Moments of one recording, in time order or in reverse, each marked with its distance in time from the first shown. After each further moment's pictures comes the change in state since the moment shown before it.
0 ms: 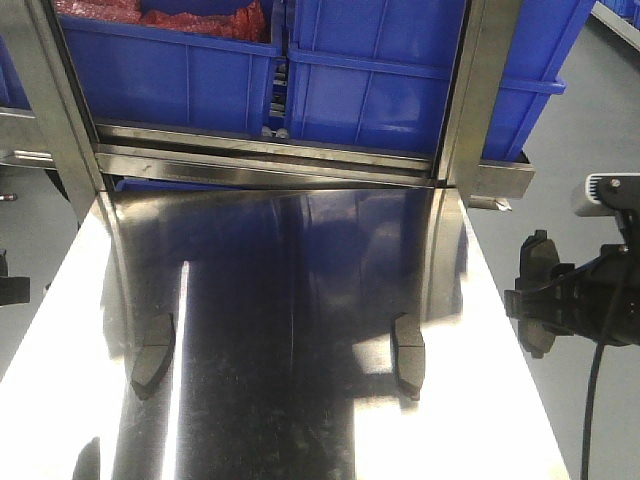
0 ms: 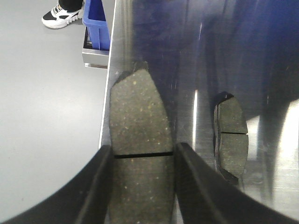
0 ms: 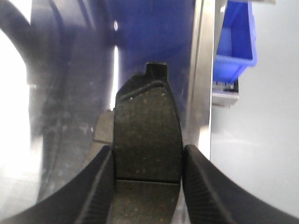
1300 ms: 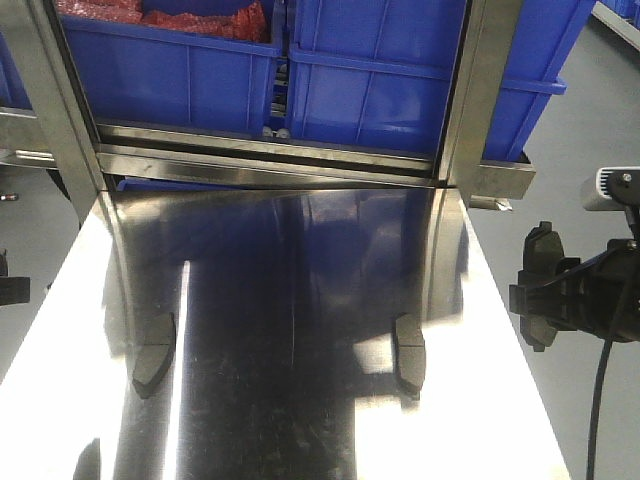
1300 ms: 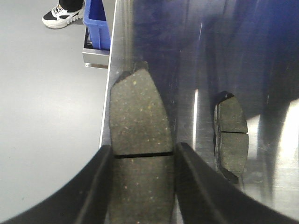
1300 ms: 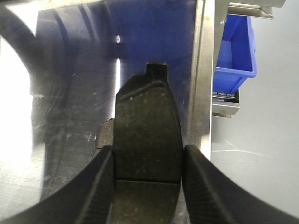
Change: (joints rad) left arm 0.000 0.000 0.000 0.000 0.000 0.000; right arm 0.000 -0.018 0.001 0.000 -0.012 0.000
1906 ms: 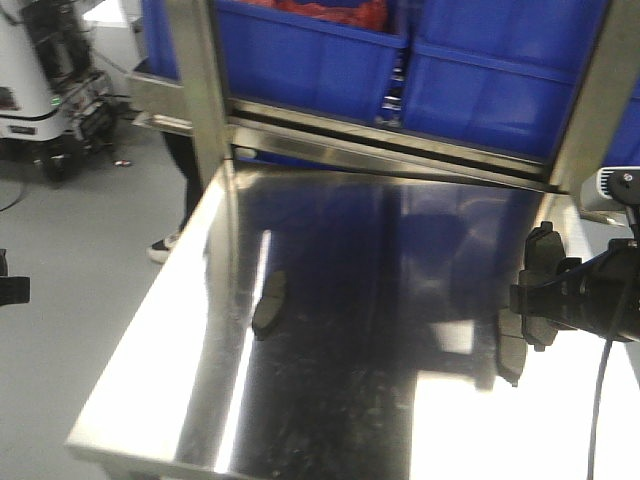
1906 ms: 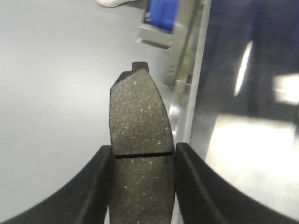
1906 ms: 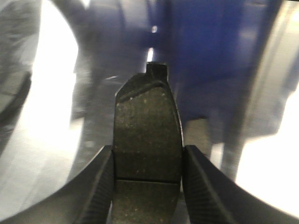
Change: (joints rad) left arm 0.000 0.000 0.000 -0.001 0.000 0.000; right arm 0.000 0.000 0.000 -0.002 0.000 0.000
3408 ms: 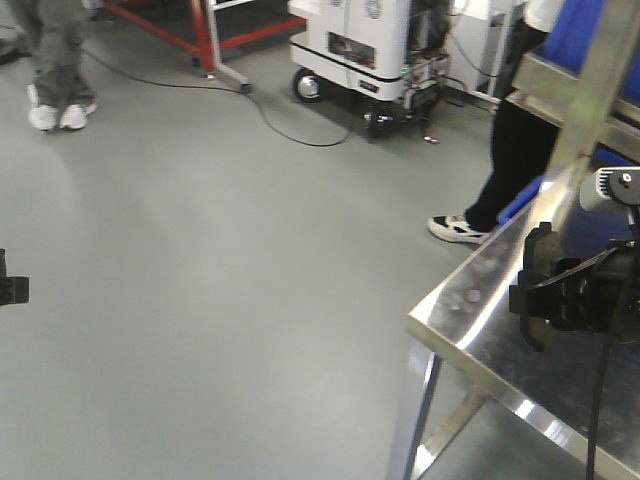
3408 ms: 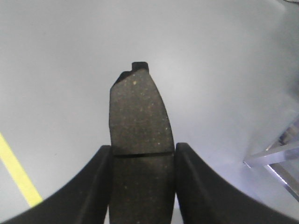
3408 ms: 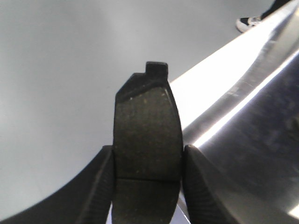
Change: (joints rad) left arm 0.000 0.000 0.000 0.001 0.000 0.000; right arm 0.000 0.000 0.000 0.000 0.000 0.000
